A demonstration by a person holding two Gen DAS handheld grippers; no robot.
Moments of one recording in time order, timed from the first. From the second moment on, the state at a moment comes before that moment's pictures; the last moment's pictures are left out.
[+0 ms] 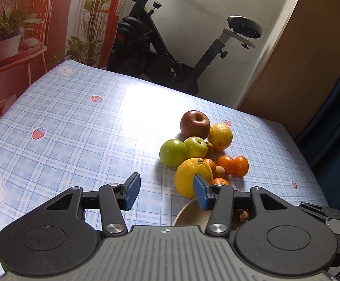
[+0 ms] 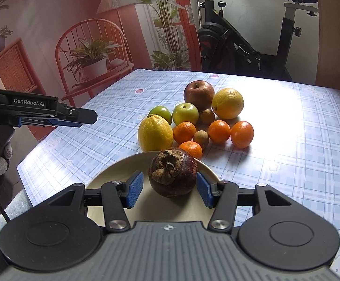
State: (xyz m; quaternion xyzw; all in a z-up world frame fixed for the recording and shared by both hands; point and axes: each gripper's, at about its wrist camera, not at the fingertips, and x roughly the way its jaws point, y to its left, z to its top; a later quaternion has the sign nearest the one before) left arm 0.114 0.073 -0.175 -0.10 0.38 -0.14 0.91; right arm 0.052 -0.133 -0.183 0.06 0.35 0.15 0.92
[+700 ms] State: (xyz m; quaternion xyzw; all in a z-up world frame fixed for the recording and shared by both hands) left arm 0.189 0.017 -0.193 -0.02 0.44 -0.19 0.88; right arm 0.099 -0.149 -0.175 0.02 0.37 0.12 0.92
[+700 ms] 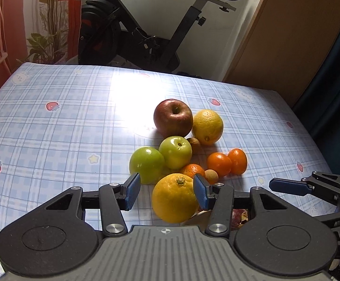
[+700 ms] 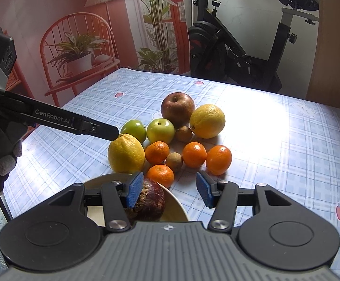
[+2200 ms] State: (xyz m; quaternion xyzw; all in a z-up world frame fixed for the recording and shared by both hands) left arm 0.226 0.105 -0.232 -0.21 0.48 -0.21 0.83; right arm 0.185 -0.035 -0.204 -0.08 0.44 0.23 0.87
